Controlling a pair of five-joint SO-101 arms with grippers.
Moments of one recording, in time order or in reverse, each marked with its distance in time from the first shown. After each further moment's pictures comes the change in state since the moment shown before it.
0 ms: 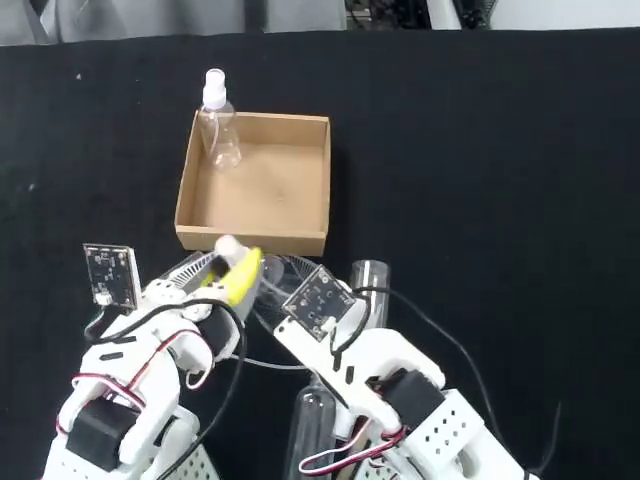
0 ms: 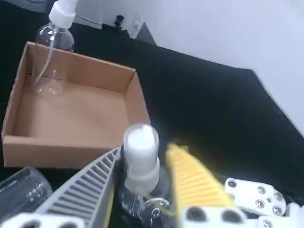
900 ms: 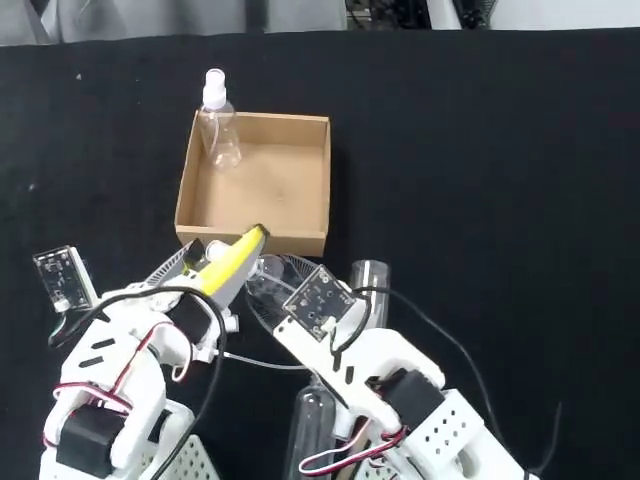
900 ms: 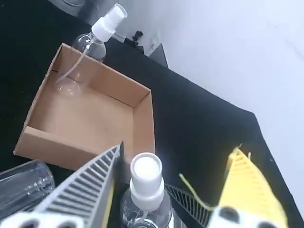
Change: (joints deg) left arm -7.3 0.0 -3.5 1.3 10.4; right arm 0.0 0.0 0.0 0.0 -0.1
